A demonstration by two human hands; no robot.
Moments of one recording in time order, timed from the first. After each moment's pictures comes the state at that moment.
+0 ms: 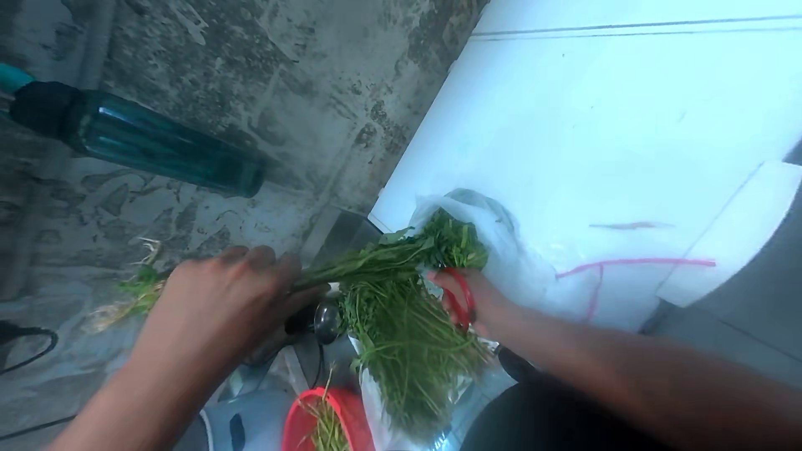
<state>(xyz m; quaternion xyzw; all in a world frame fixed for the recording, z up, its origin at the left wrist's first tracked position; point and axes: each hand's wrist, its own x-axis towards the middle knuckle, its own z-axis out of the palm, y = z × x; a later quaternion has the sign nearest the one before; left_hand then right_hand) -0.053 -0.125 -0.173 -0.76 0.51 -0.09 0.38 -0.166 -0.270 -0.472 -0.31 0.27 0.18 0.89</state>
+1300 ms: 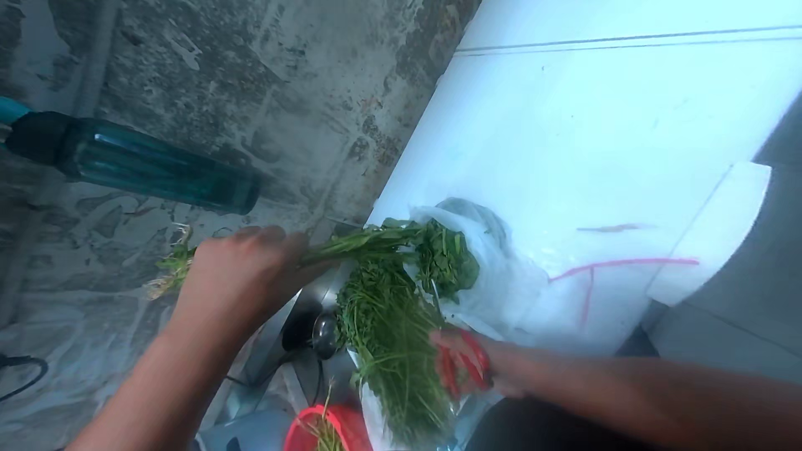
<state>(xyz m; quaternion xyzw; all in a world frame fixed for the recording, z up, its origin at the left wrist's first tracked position) -0.022 -0.152 -0.190 -0.78 0.52 -0.11 0.33 -0.221 -0.256 -0.475 -0.31 0.09 0.36 0.88</state>
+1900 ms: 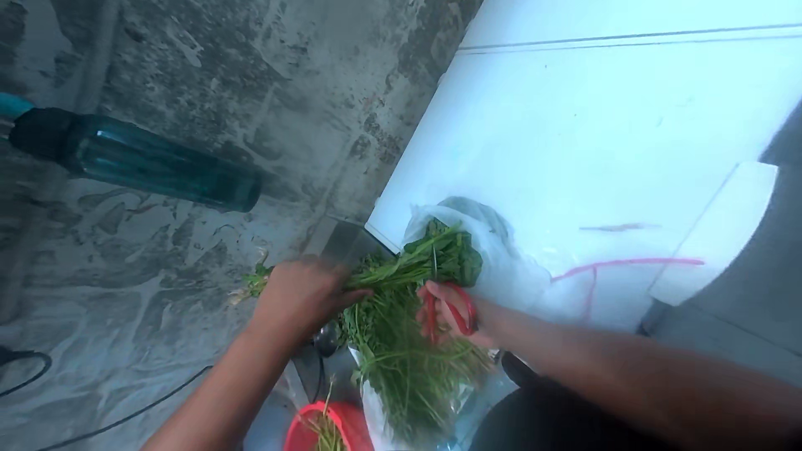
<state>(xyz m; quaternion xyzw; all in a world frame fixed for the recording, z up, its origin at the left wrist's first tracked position) -0.028 -0.130 -0.255 -0.80 0.51 0.01 0.32 -0.168 -0.266 -0.492 -0.29 0.08 0.26 0.92</state>
